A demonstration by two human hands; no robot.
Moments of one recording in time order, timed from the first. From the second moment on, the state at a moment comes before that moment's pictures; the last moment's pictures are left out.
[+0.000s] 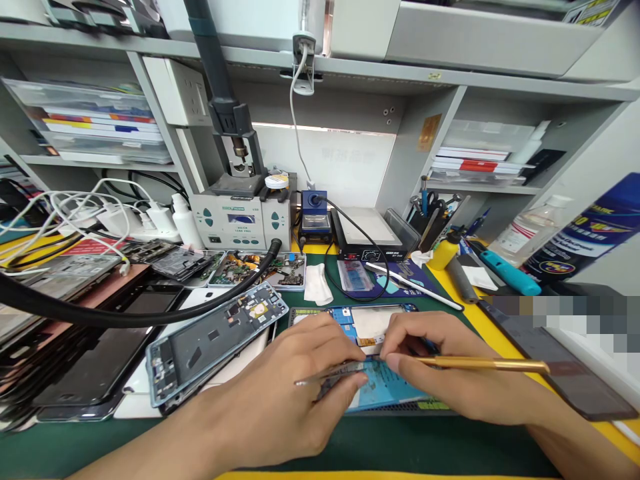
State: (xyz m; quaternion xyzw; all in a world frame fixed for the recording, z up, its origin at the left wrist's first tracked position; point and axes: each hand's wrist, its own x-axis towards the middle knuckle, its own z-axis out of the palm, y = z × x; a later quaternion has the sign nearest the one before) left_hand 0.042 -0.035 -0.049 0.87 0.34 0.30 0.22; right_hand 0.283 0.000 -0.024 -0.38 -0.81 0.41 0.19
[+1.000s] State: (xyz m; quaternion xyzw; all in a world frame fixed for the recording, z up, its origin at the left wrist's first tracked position) left_hand 0.041 -0.036 -0.051 0.87 0.33 0.30 0.21; right_hand 0.282 0.000 -0.024 -0.38 -0.81 0.40 0.19
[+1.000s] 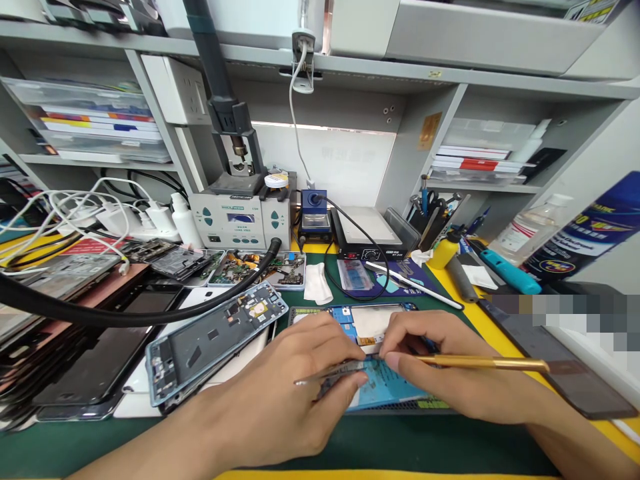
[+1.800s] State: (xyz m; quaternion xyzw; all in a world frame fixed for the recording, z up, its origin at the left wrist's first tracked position) left_hand 0.041 -0.035 -0.052 0.87 0.33 0.30 0.21; right_hand 0.282 0.001 -0.024 -0.39 -0.81 0.40 0.18
